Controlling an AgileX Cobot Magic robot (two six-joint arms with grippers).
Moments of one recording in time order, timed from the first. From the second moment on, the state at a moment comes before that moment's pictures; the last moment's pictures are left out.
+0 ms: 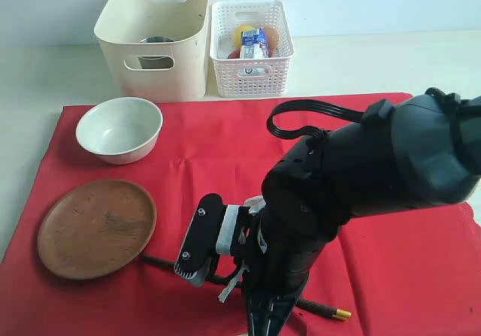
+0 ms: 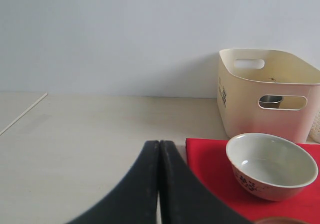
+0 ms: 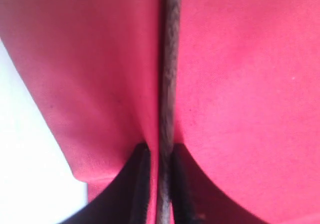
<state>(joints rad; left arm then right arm) 0.04 0.01 0.00 0.04 0.15 -0.03 1.10 1.84 -0.85 0.09 0.57 -0.40</state>
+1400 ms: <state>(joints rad) 0.04 0.01 0.00 0.04 0.15 -0.03 1.10 1.79 -0.85 0.08 0.61 -0.39</state>
